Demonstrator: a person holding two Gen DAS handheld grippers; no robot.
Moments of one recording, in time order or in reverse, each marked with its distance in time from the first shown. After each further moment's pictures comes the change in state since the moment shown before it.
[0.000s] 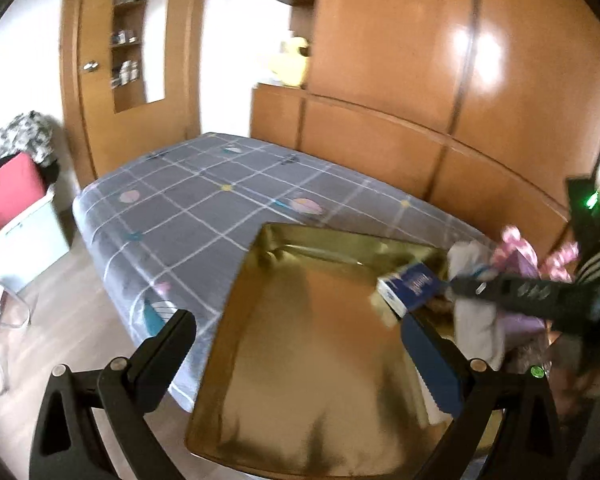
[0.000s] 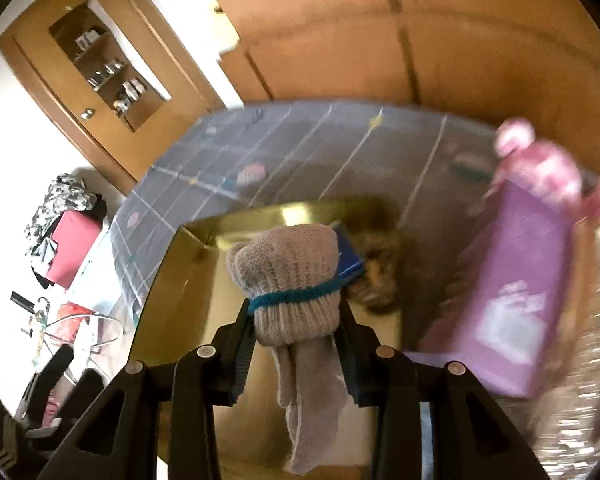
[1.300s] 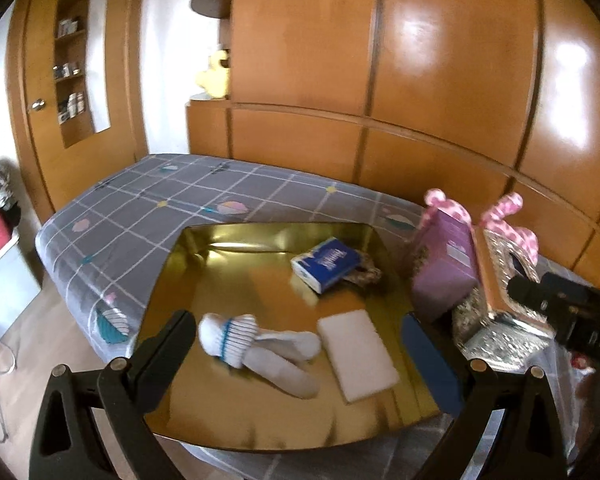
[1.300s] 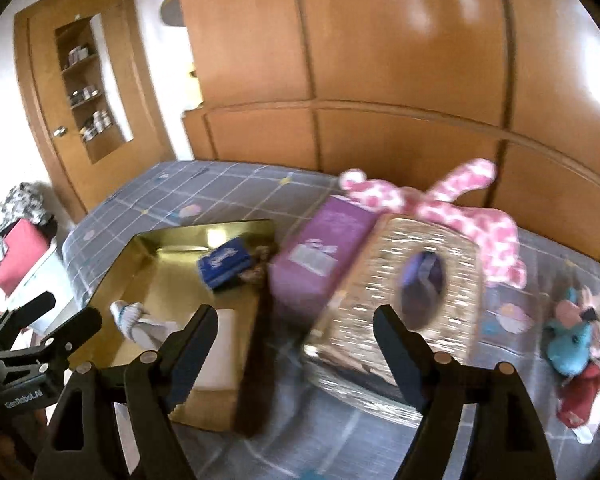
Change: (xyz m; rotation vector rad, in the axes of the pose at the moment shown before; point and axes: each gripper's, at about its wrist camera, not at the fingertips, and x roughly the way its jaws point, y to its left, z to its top) left arm -0.030 -0.060 -0.021 0.140 -0.022 -0.119; right arm -0.148 -0.040 -0.092 -0.077 -0.314 -0.288
